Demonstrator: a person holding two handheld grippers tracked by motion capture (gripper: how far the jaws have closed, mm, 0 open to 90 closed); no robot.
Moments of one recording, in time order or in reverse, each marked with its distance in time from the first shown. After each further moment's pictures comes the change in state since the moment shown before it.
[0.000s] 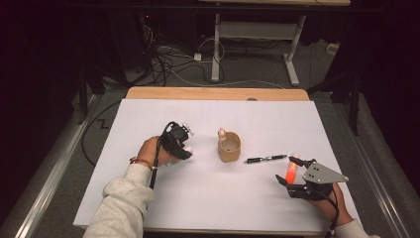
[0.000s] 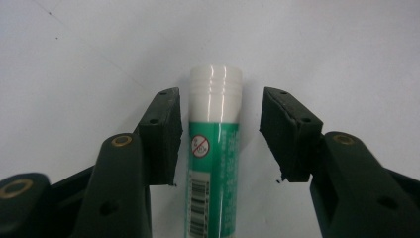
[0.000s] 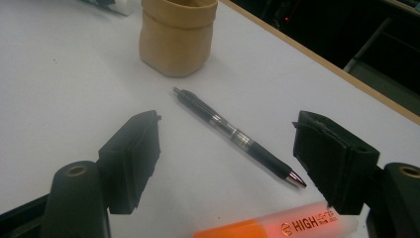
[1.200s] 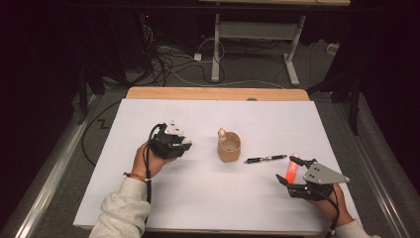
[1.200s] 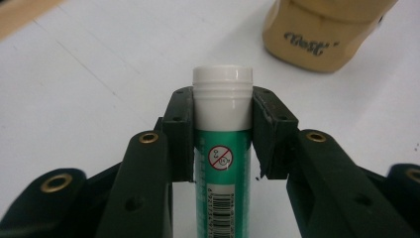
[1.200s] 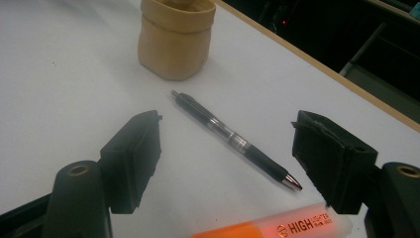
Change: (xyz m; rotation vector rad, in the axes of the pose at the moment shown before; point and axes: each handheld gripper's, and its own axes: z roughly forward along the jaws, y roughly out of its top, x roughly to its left) left arm -0.018 -0.038 -0.037 -0.441 0.084 -0.006; right arm 0.000 0.002 -0.002 -0.009 -0.009 -0.011
